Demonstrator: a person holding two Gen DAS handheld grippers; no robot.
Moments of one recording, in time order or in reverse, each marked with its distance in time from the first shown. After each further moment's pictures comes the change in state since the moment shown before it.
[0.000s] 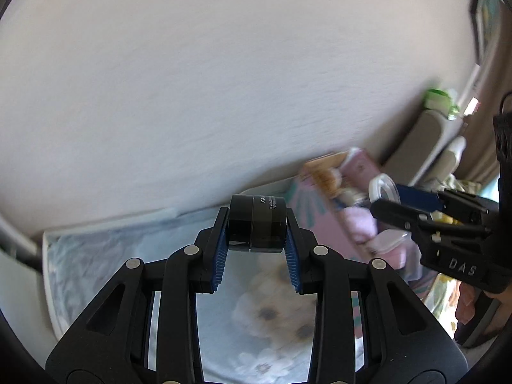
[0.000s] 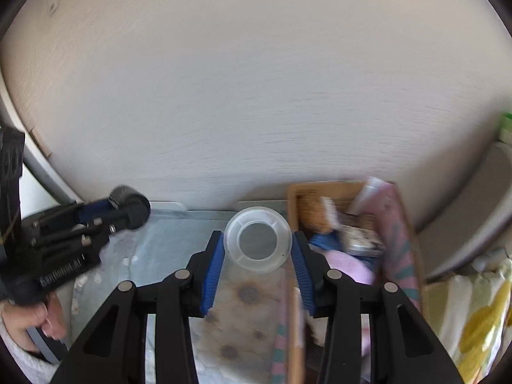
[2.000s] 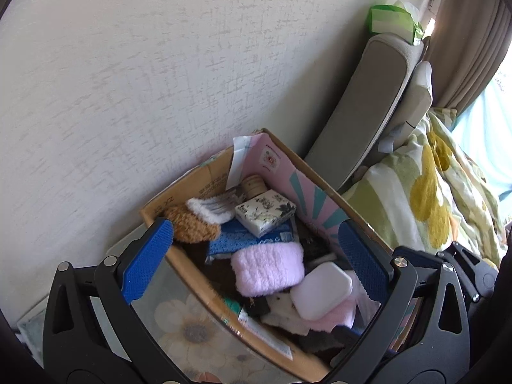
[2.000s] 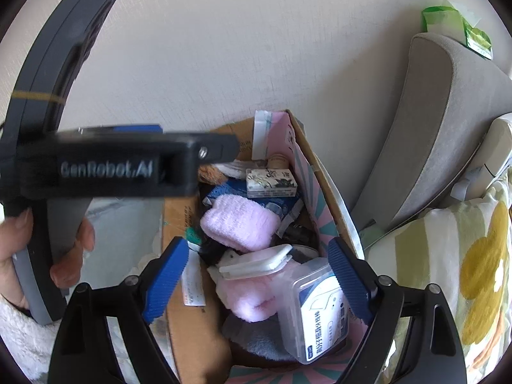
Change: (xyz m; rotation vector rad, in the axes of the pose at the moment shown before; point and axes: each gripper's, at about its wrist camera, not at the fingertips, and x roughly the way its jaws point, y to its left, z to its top) left arm 0.153 -0.186 0.033 0.334 0.225 -0.173; right arm 0.006 -0.104 -0.072 0.241 0.030 -0.085
